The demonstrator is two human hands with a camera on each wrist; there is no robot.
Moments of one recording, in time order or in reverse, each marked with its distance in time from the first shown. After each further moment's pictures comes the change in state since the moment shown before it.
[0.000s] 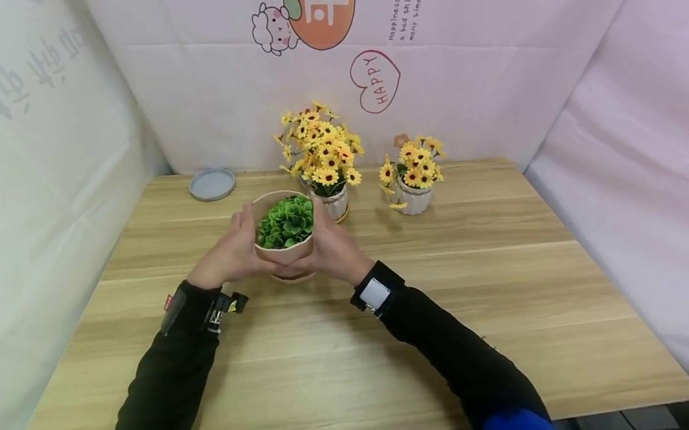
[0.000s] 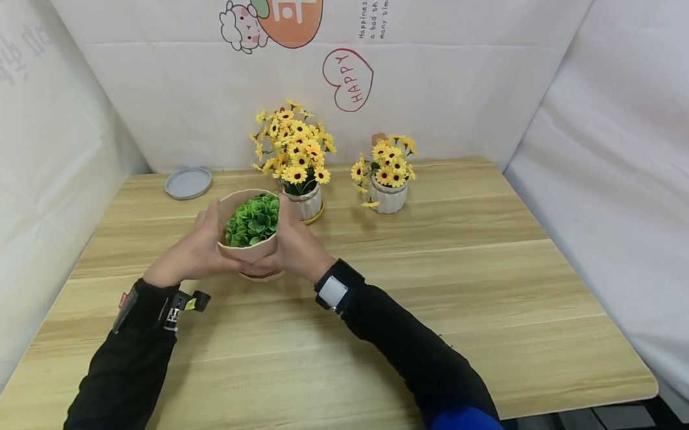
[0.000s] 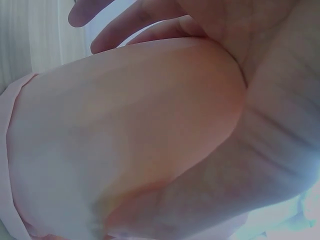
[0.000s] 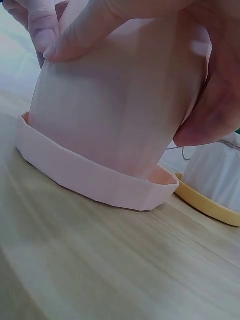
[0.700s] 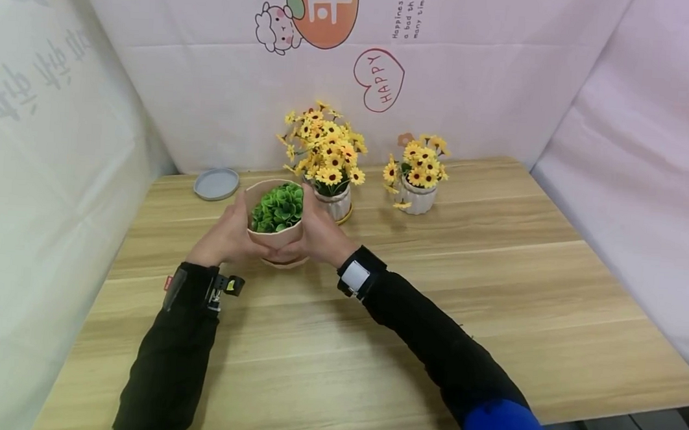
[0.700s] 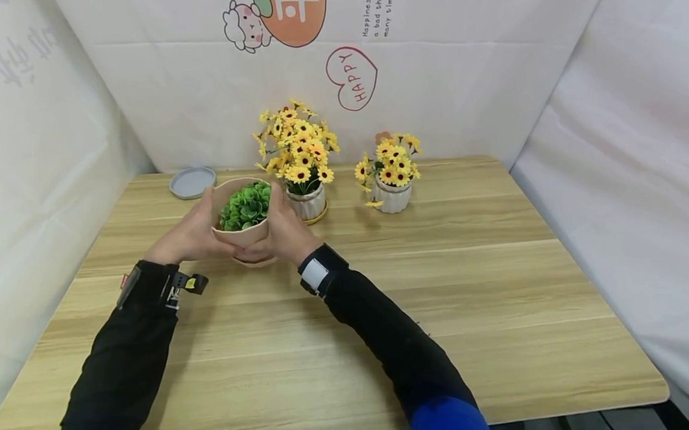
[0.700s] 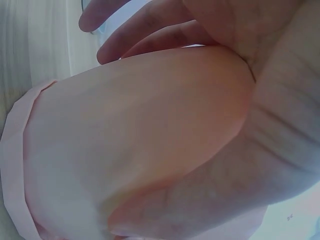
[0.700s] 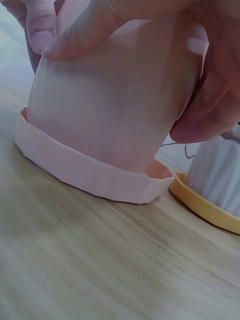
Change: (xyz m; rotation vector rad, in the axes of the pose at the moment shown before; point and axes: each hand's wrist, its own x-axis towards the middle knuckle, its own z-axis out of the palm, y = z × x) left_hand 0.019 -0.015 -0.020 -0.073 -0.006 -0.011; right_hand 0.035 -0.002 0.010 0.032 -0.001 0.050
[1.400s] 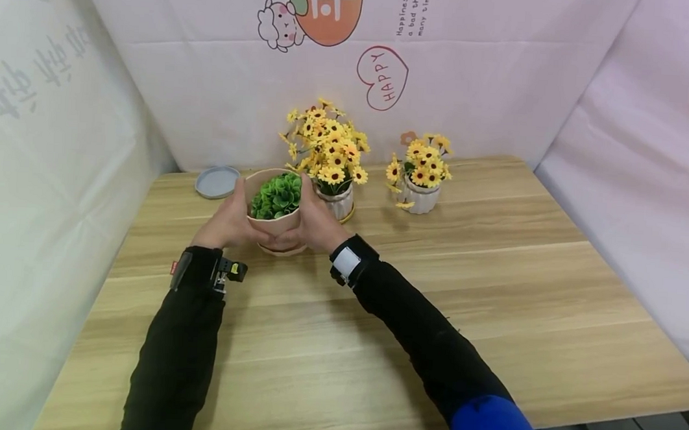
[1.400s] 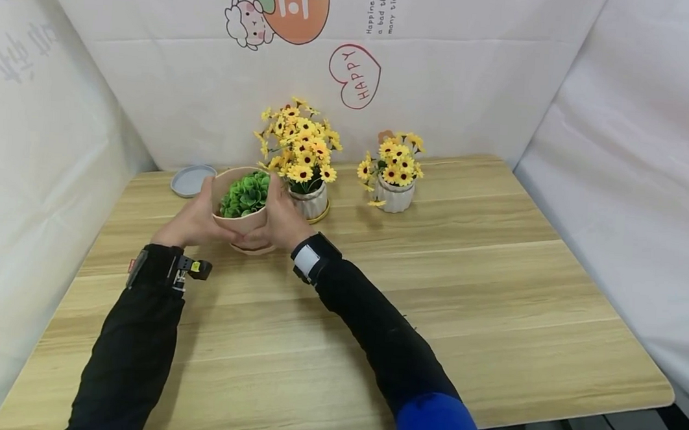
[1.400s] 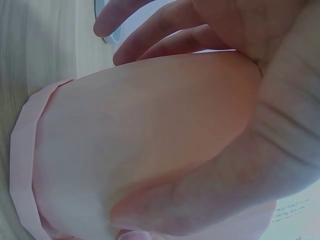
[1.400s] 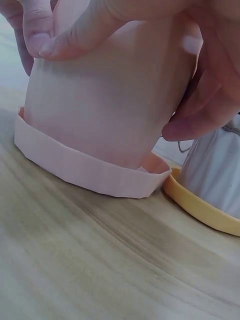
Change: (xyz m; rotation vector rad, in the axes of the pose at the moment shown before) left_hand 0.026 -0.010 -0.011 -0.025 0.013 -0.043; right_hand 0.025 0.001 0.001 0.023 -0.023 0.099
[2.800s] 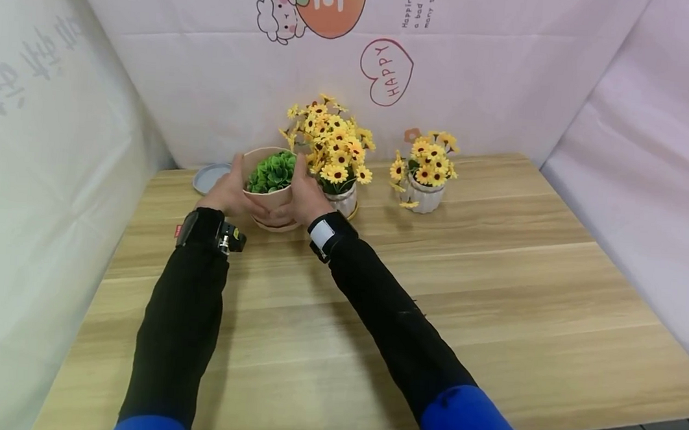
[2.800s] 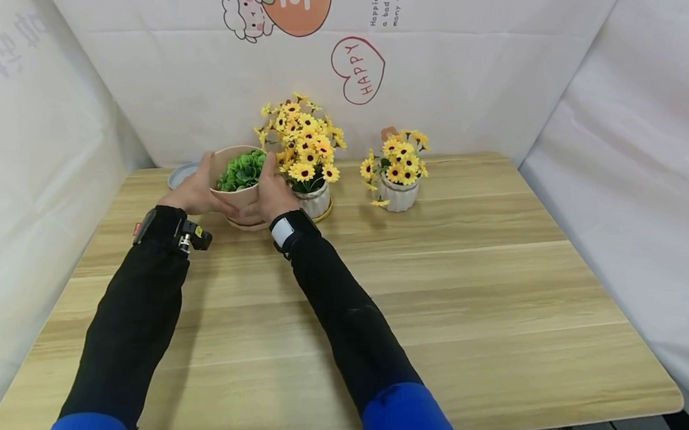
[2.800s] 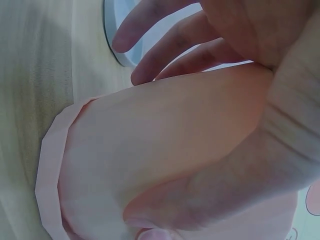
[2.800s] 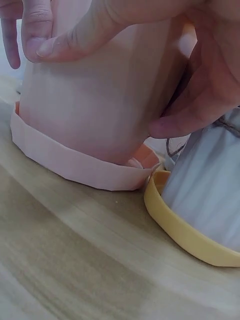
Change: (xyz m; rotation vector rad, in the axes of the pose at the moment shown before) left_hand 0.056 -0.014 -0.029 0.028 -0.046 -0.146; right_hand 0.054 -0.006 0.005 -0.008 0.024 0.207
